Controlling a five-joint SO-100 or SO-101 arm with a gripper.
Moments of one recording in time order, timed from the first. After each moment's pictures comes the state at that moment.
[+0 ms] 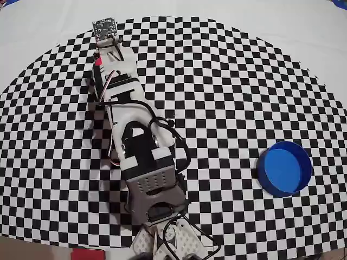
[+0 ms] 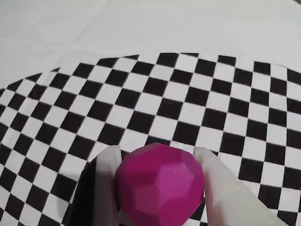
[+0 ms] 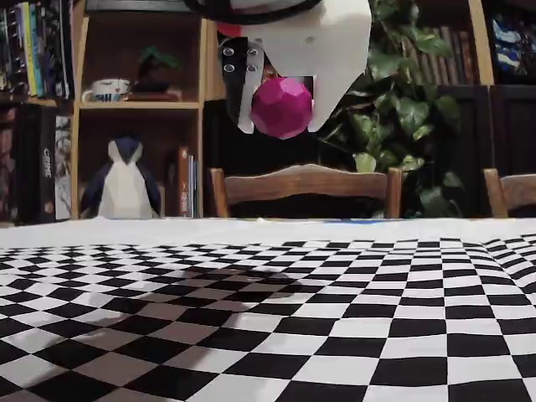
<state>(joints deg) -16.8 80.6 105.6 1.8 -91.1</state>
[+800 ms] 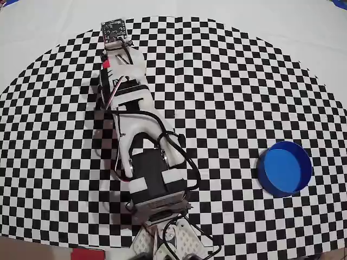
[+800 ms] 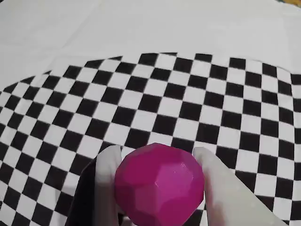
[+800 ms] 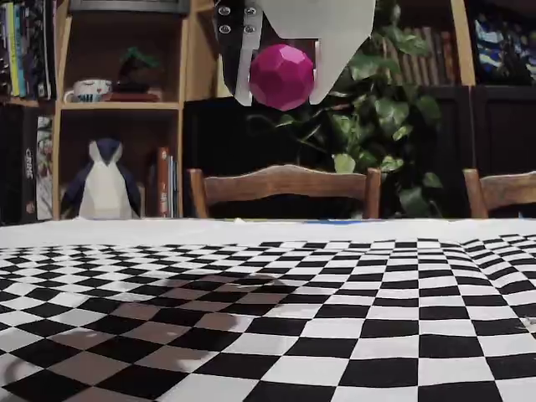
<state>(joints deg) -14.6 92.0 115.4 1.8 -91.1</state>
